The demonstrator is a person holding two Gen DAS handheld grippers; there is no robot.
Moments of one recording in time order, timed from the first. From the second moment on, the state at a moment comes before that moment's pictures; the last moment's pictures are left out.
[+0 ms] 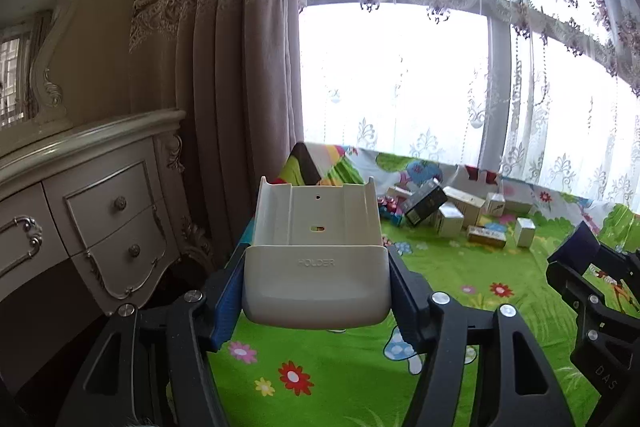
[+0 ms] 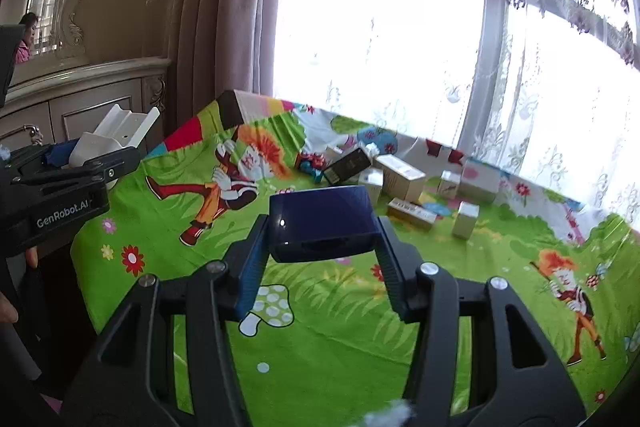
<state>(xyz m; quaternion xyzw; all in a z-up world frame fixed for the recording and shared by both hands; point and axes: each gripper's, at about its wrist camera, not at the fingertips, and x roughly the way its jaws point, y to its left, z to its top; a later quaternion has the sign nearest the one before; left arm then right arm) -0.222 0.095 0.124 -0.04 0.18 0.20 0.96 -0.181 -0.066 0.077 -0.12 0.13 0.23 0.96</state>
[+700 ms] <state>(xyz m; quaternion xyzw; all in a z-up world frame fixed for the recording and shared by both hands) -0.241 -0.055 0.177 0.08 0.08 0.03 0.99 -0.257 -0.200 0.120 -0.08 0.05 0.08 0.99</state>
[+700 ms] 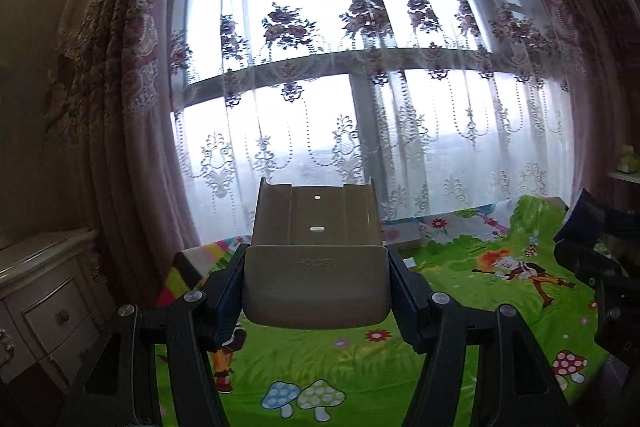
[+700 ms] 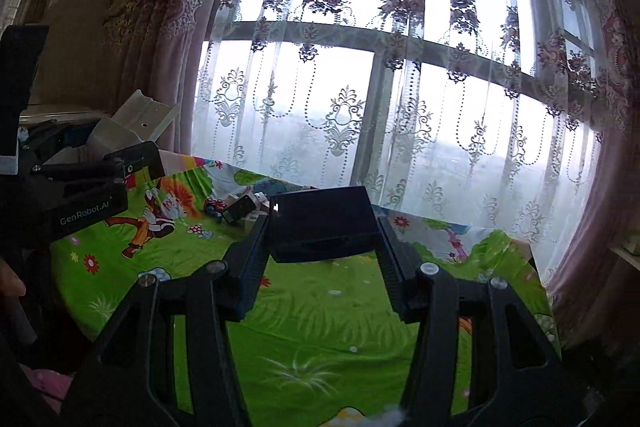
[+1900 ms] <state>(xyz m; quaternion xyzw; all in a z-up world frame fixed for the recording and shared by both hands) -0.319 -0.365 0.143 0.23 0.14 -0.43 0.86 -0.373 -0.430 0.089 -0.01 0.26 -0.20 0.94</state>
